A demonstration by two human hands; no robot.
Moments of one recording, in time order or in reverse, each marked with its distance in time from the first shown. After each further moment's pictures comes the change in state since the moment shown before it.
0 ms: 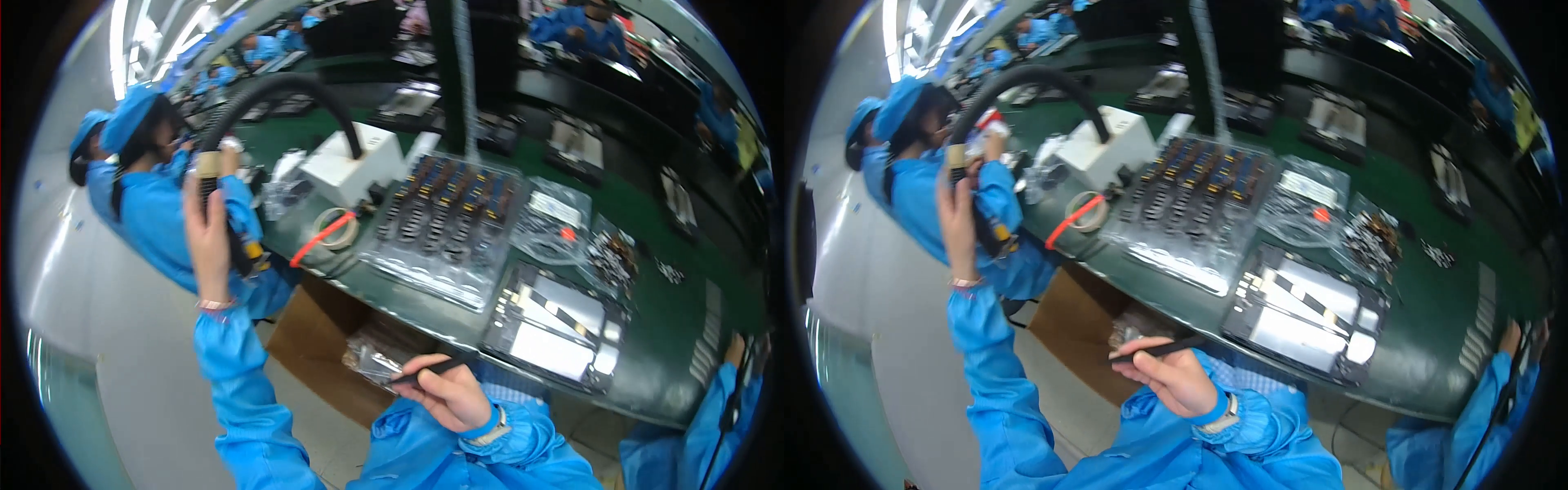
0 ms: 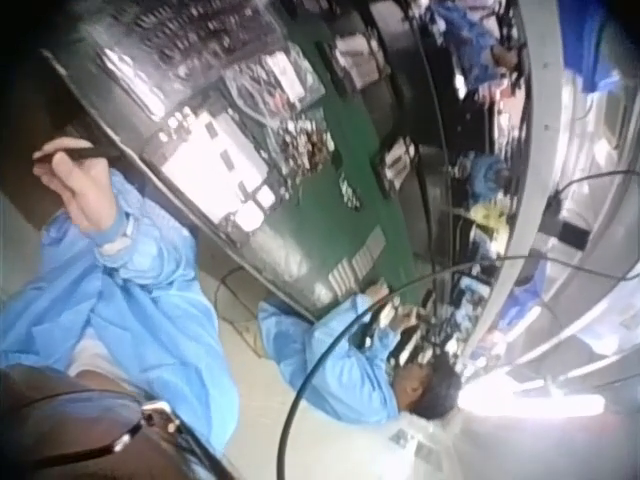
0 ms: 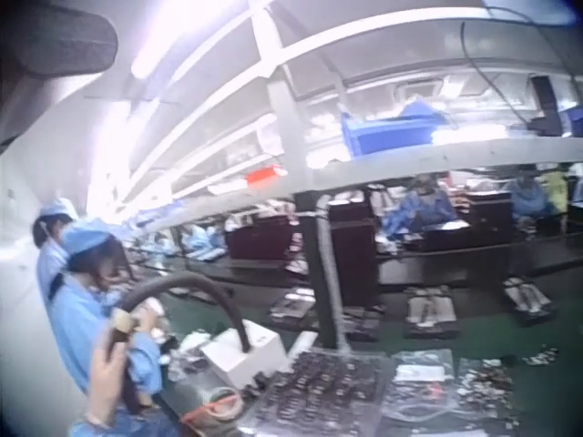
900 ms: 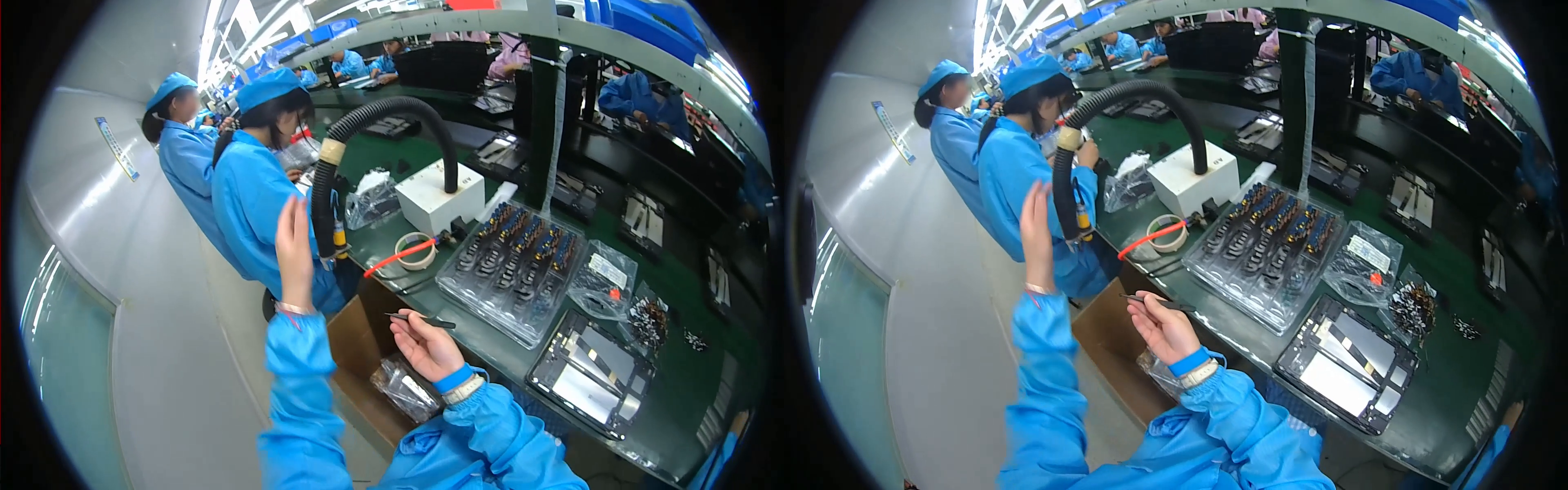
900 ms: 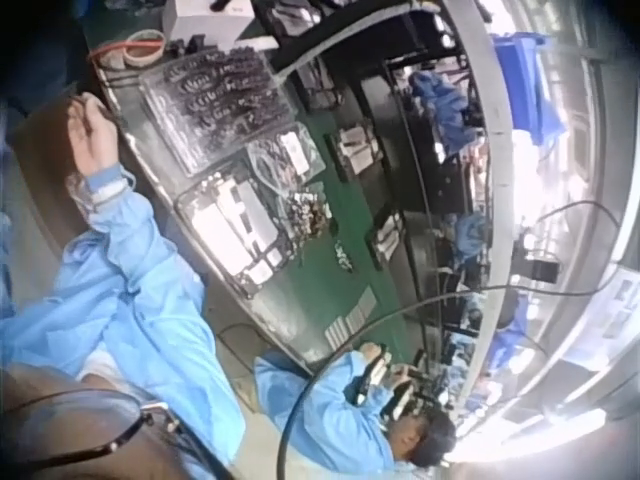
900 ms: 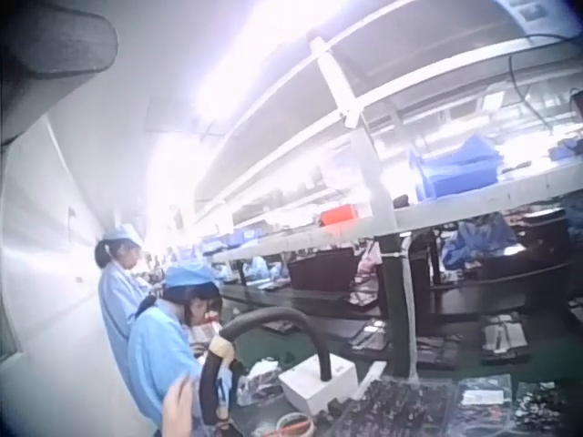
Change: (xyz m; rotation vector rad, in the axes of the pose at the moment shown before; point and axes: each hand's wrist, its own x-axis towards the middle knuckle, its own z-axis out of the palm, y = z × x) left_hand -0.030 -0.016 -0.031 -0.251 0.176 -0.229; right_hand 0.137 0.059 -0.006 0.165 0.047 0.253
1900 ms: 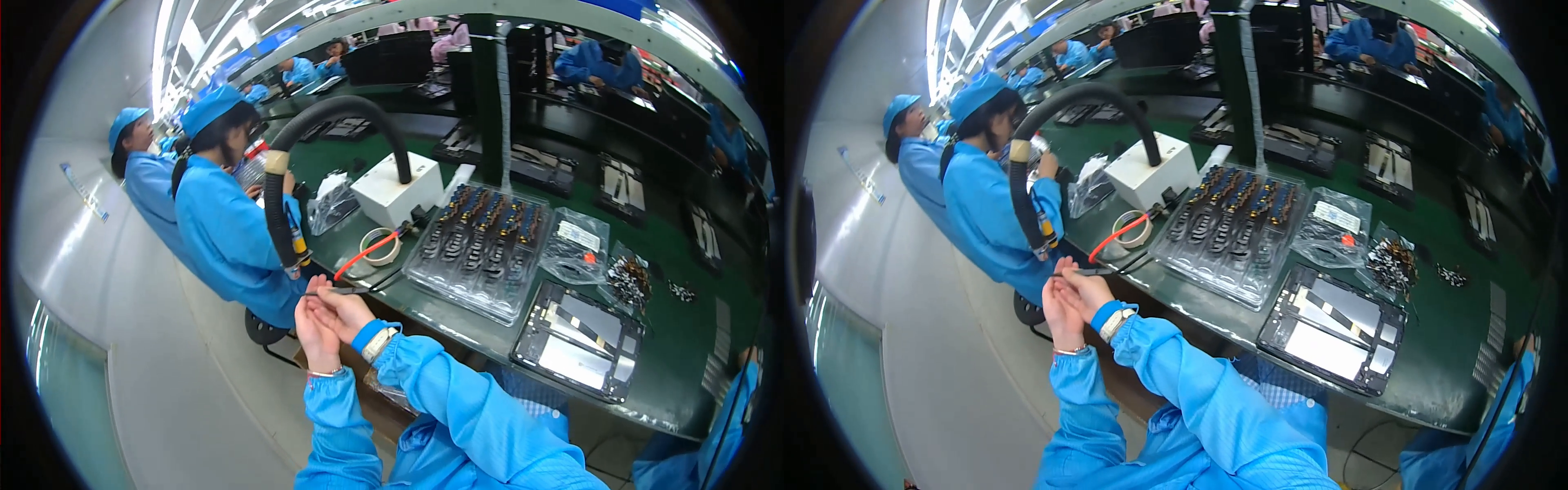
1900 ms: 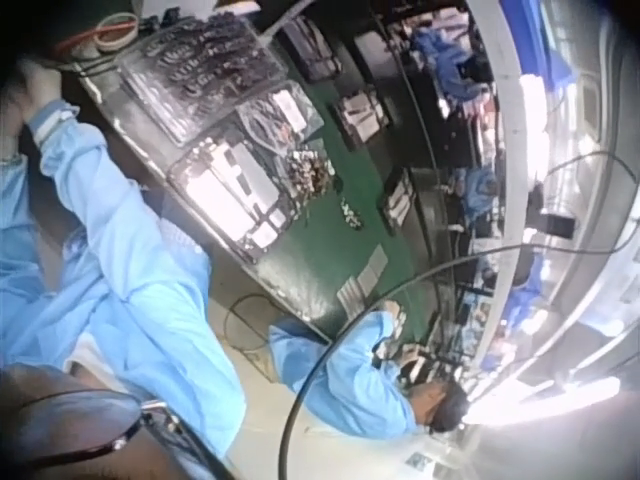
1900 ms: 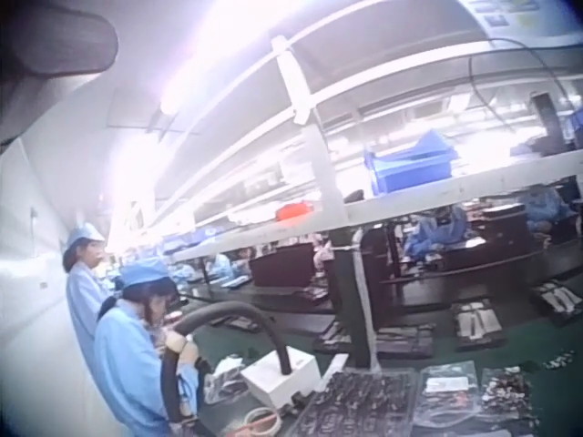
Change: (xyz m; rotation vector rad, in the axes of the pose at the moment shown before) left_hand -0.118 -0.047 0.018 -0.886 0.162 -0.740; right_hand 0.107 0.045 0.022 -0.100 0.021 0.012
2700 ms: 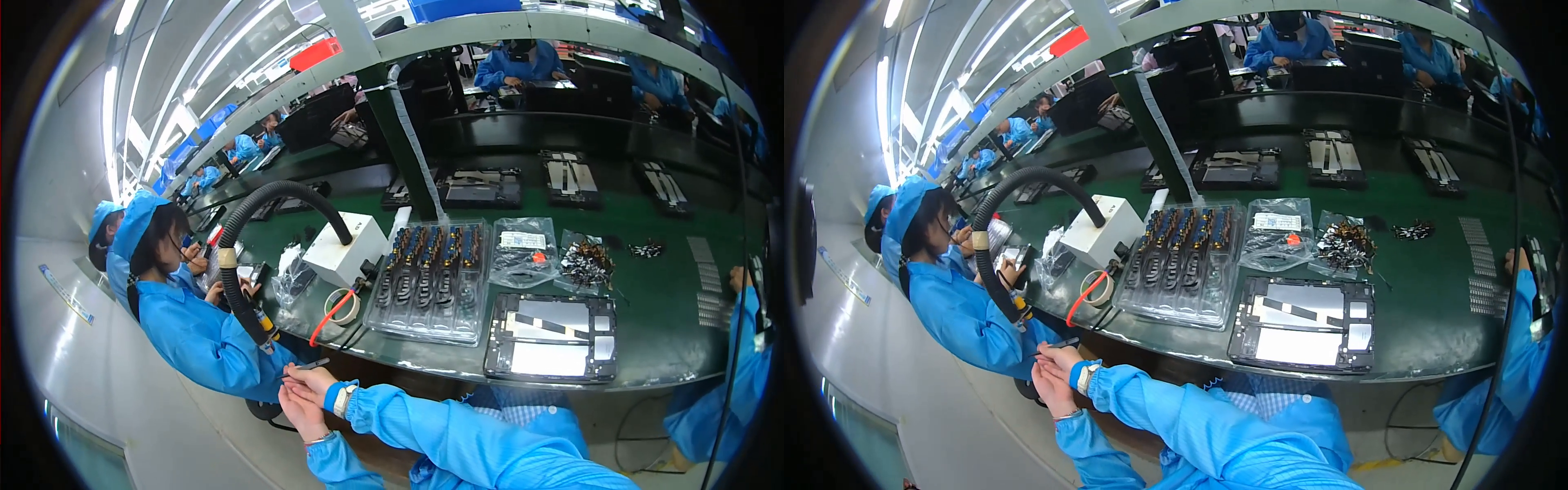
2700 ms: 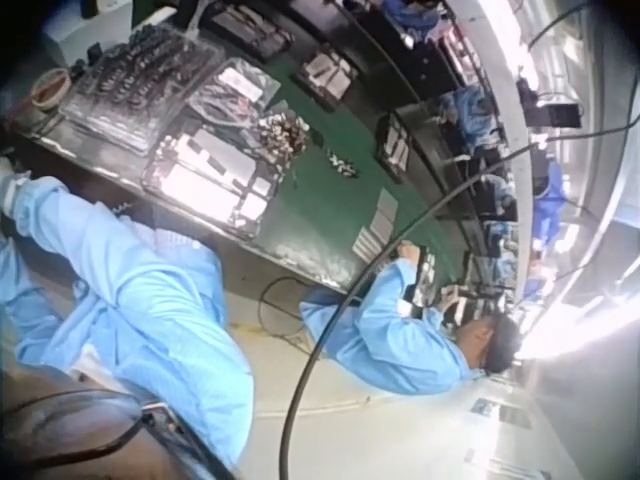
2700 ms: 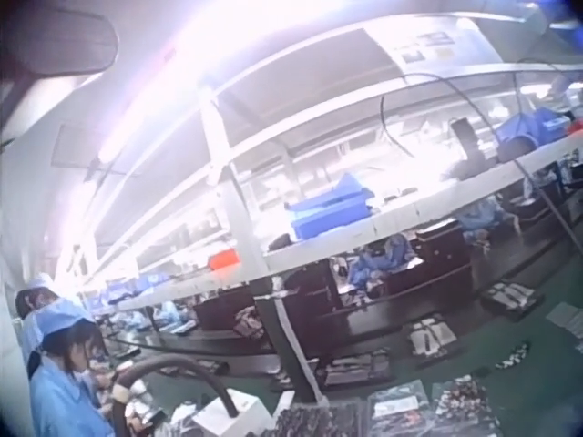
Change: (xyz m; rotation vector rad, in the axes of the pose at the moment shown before) left_hand 0.000 0.004 -0.059 -0.215 0.002 -0.061; right_hand 0.013 0.028 0.001 -0.066 0.123 0.134
